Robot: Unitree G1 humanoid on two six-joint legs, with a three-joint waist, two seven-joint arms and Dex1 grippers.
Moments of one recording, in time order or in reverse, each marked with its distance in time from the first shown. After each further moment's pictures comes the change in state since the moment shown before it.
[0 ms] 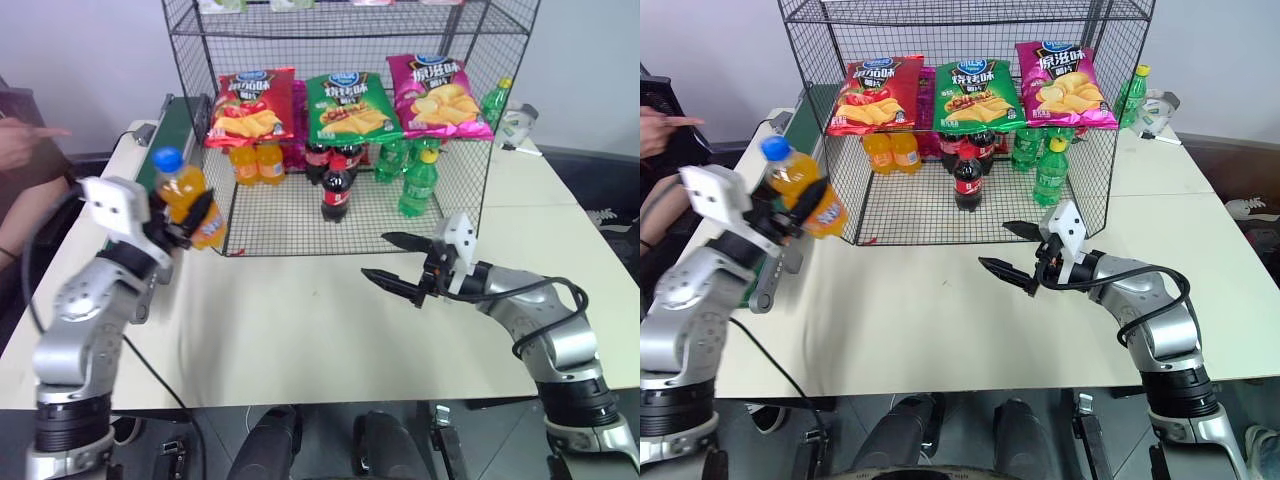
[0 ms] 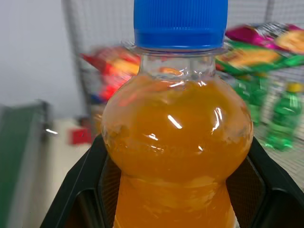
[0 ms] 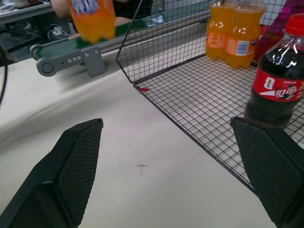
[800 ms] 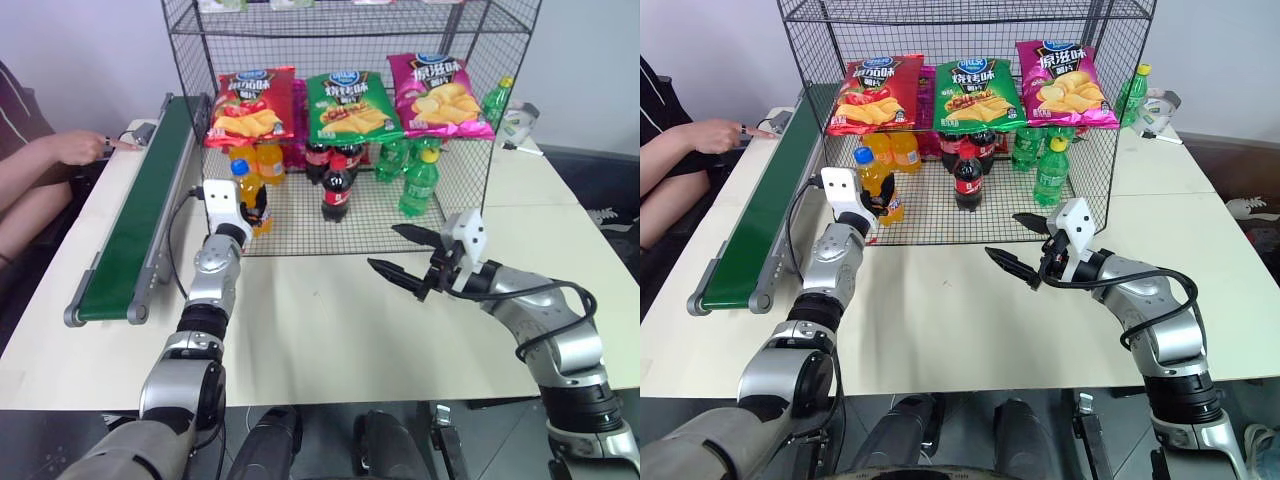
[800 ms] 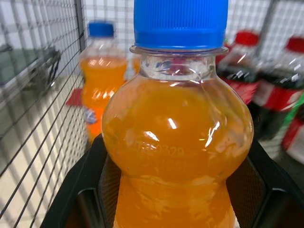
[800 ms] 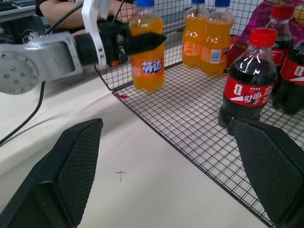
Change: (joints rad) left arm -0.498 -0.262 -0.052 1.166 0.325 -0.622 0.167; right arm 0.020 0.005 -0.019 -0.028 -0.001 -0.026 -0.074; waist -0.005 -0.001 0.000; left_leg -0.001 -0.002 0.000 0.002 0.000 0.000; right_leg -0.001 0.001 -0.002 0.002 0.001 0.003
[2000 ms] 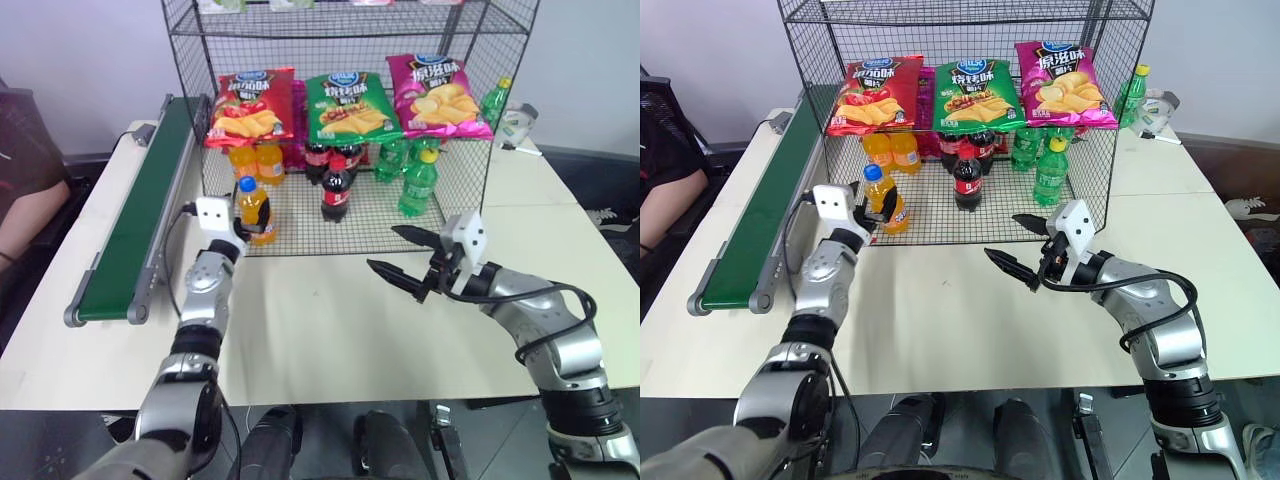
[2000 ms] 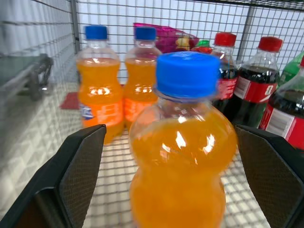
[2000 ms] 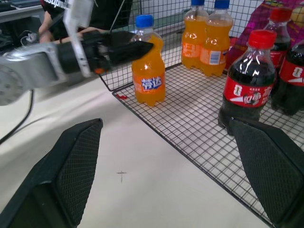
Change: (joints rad) left arm 0.234 0.013 0.028 -0.378 -0.010 0.088 -0.128; right arm 0.021 0.002 0.003 -0.015 0.001 -0.007 -0.010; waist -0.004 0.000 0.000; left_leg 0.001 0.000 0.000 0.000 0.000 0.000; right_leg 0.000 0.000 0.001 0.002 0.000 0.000
